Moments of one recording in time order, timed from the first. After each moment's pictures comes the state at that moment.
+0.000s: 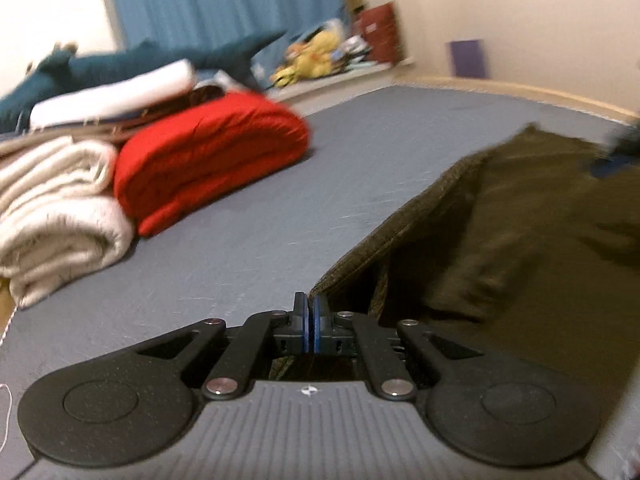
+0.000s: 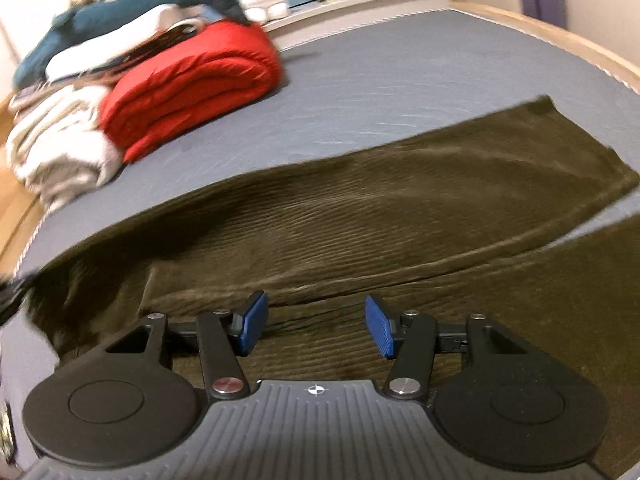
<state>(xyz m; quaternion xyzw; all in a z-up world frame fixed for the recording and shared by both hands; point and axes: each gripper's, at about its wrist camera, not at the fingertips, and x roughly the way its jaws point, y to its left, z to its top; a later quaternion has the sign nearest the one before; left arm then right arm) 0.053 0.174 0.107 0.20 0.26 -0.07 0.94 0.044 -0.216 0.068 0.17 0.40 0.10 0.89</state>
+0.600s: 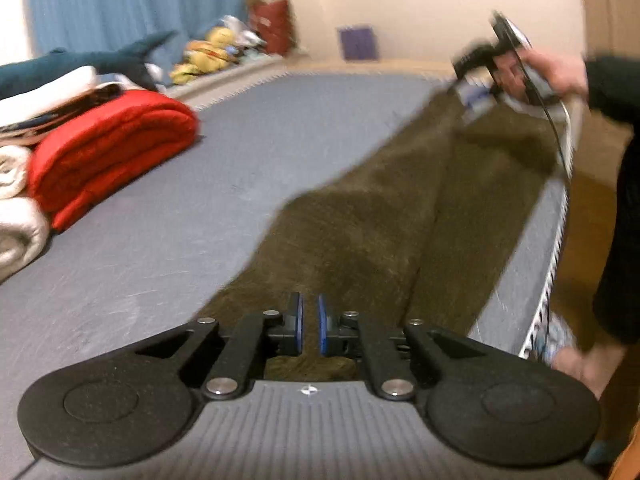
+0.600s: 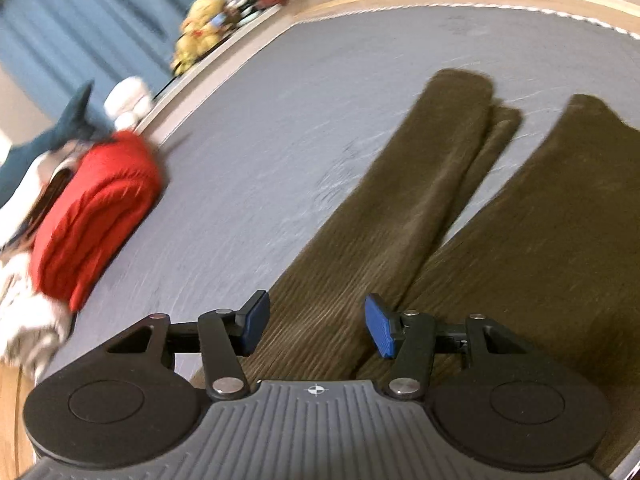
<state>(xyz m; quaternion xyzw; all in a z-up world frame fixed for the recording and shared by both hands) -0.029 0.127 0.066 0.22 0.30 -0.21 0.90 0.077 -0.350 0.037 0.34 0.36 -0.06 0.86</state>
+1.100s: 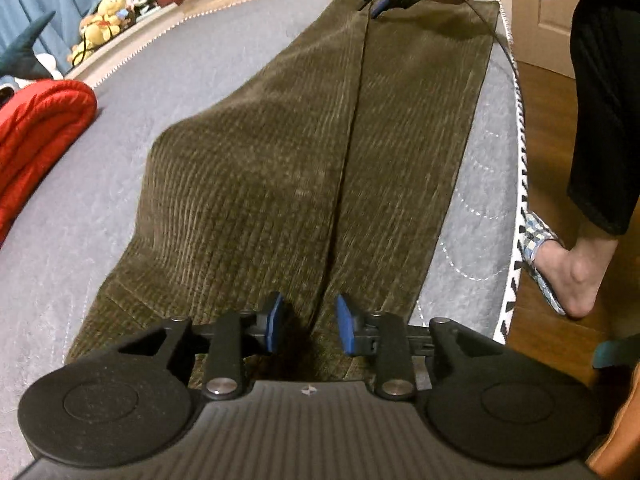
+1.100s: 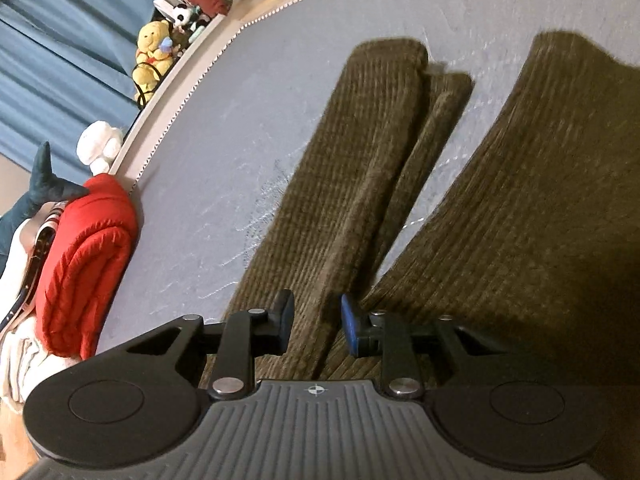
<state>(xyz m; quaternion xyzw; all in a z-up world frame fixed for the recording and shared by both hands) -0.007 0.085 -0.009 0.31 0.37 -0.29 0.82 0.117 -0.422 -0.040 0.43 0.38 -0.05 0.82</state>
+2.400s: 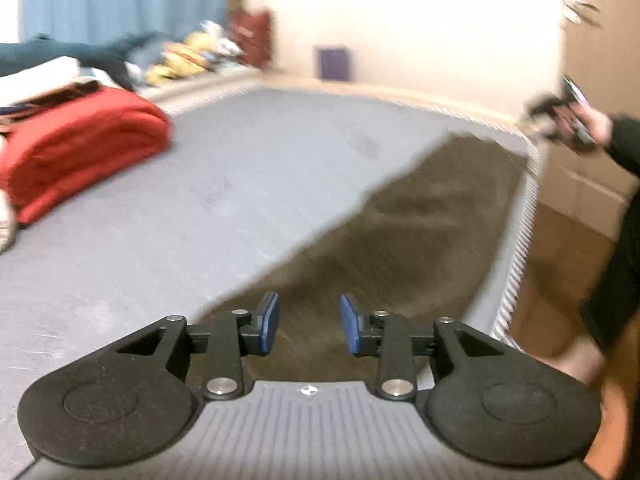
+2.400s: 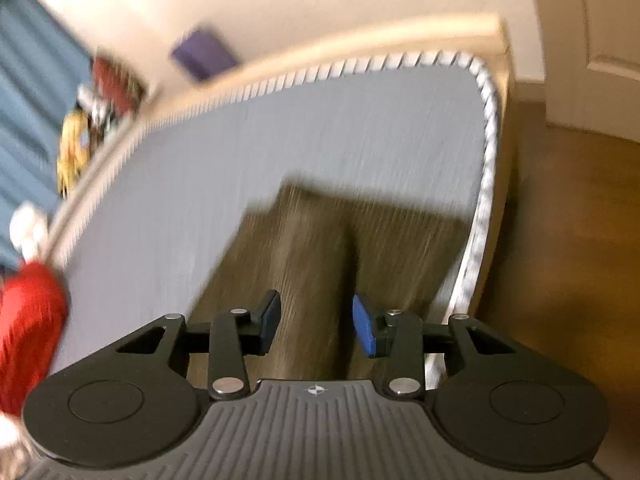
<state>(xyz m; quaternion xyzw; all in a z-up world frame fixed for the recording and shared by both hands) -0.028 0.180 0.102 0.14 0.28 -0.24 0.92 -0.073 -0.540 0.047 0.41 0.29 -0.24 0.83</state>
